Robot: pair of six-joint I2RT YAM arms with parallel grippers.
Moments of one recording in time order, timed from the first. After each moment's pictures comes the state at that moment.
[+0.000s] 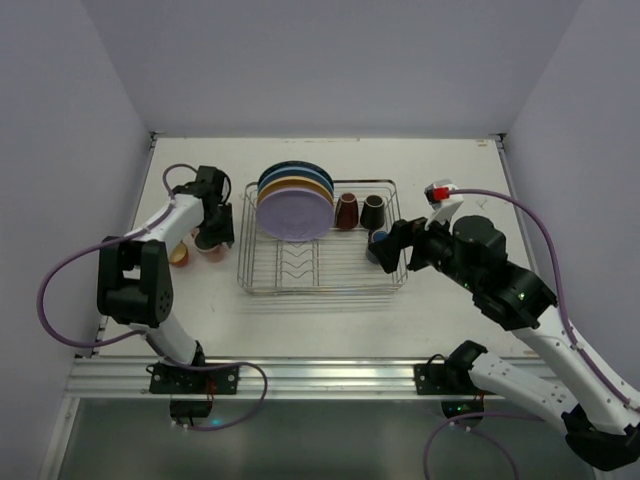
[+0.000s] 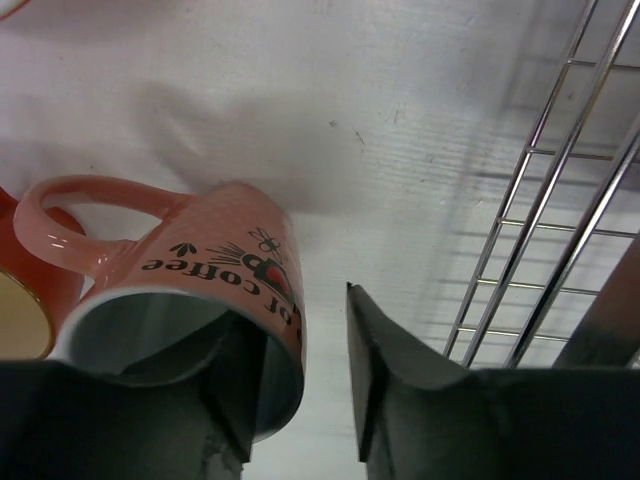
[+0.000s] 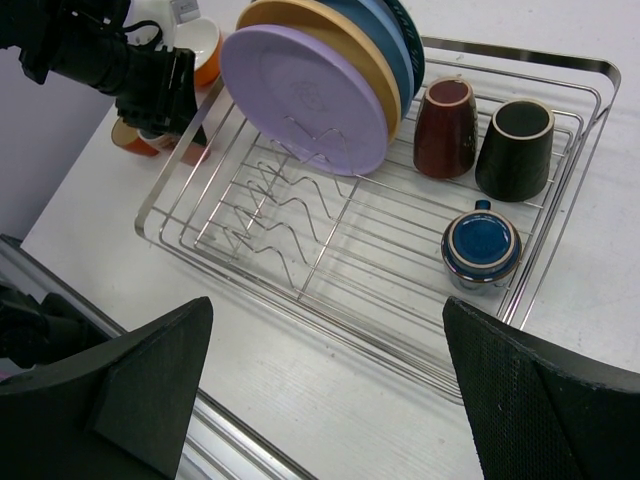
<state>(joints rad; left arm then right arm) -0.11 1.68 1.16 -0.74 -0.06 -0.26 0.70 0.78 1.04 -0.60 0.06 0.37</state>
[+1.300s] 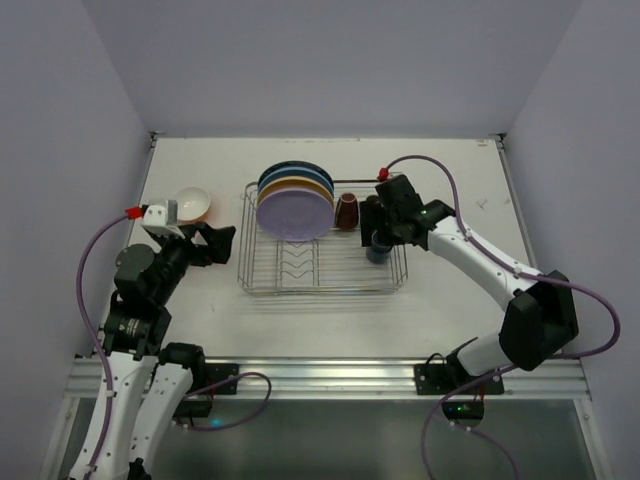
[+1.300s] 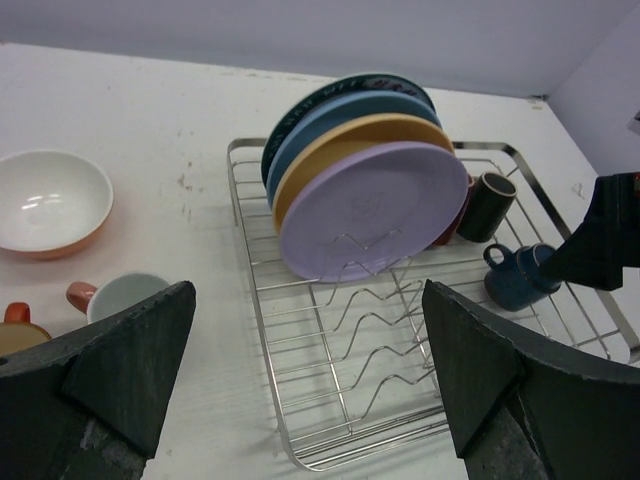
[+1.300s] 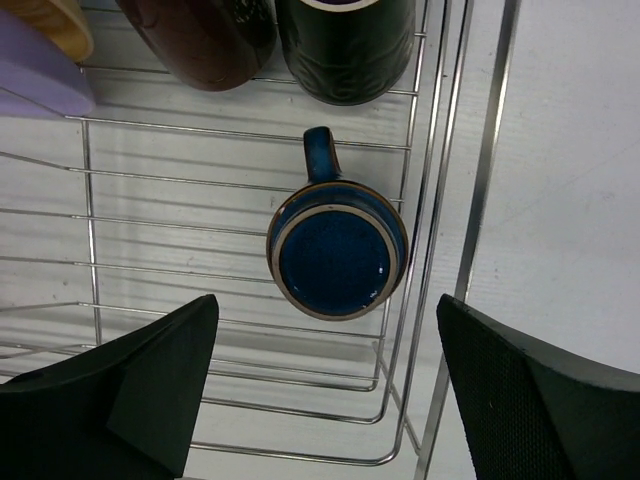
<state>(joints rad) -0.12 0.48 0.72 -0.34 0.17 -0.30 0.54 1.44 1.15 -0.67 0.19 0.41</state>
